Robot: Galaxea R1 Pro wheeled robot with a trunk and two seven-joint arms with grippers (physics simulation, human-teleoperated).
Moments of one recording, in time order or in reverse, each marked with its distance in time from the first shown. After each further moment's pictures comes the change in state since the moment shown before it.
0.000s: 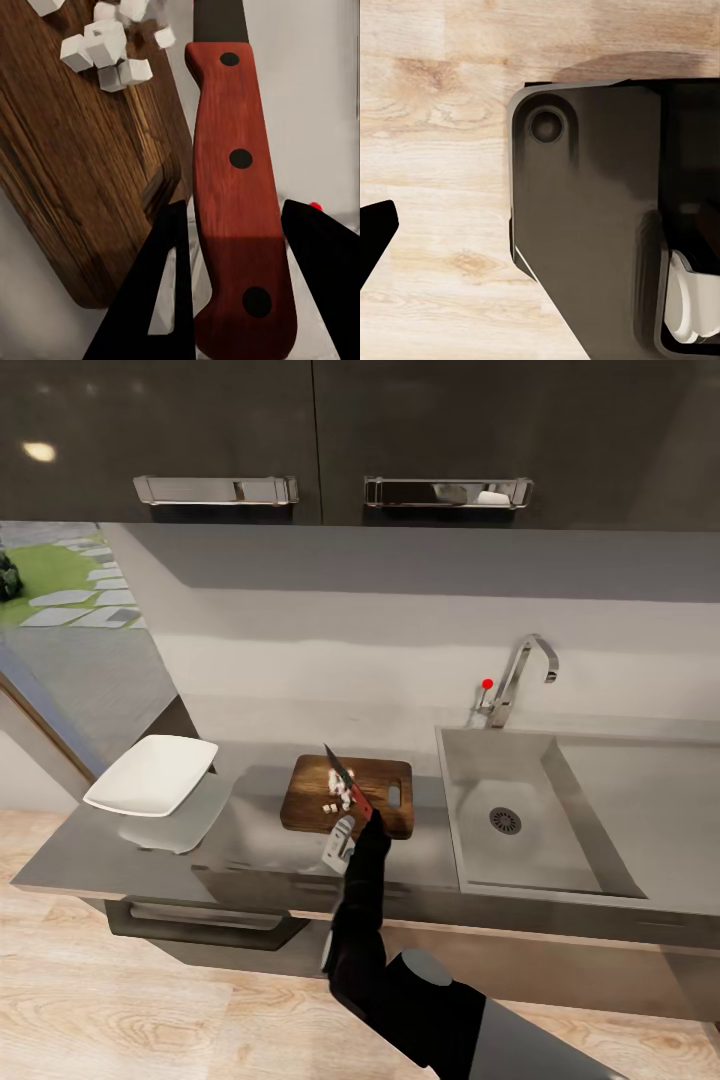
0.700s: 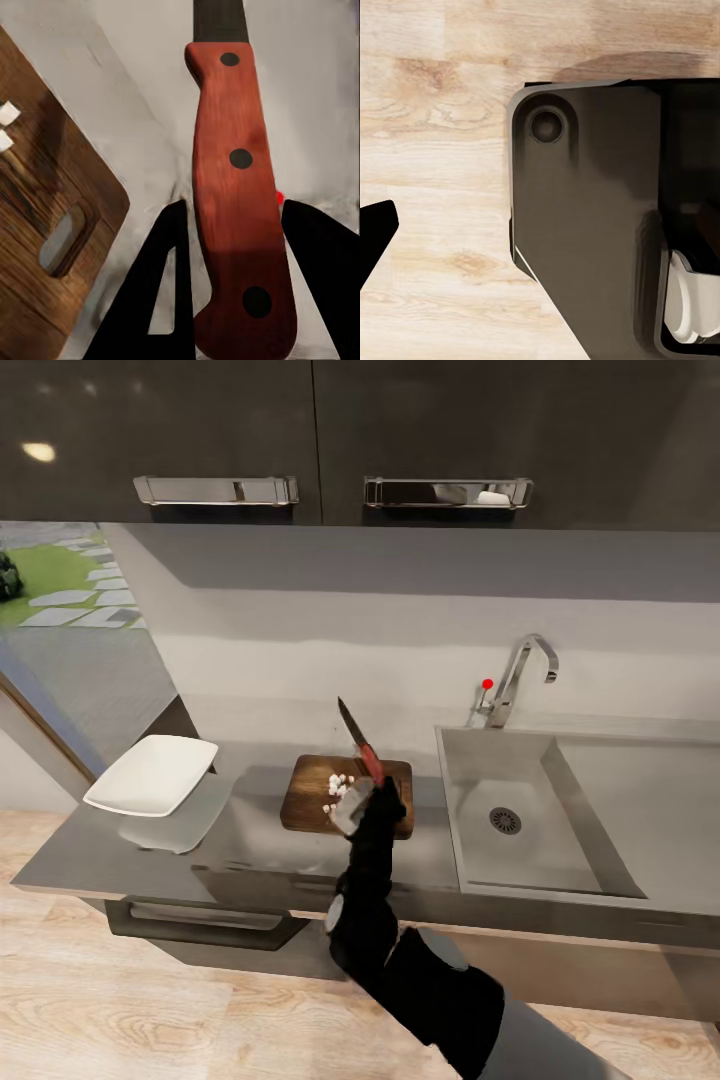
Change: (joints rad) left arm 0.000 0.000 0.000 0.000 0.000 0.000 0.000; right arm -0.001 -0.004 -0.121 -0.225 0.014 -0.001 0.000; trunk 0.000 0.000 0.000
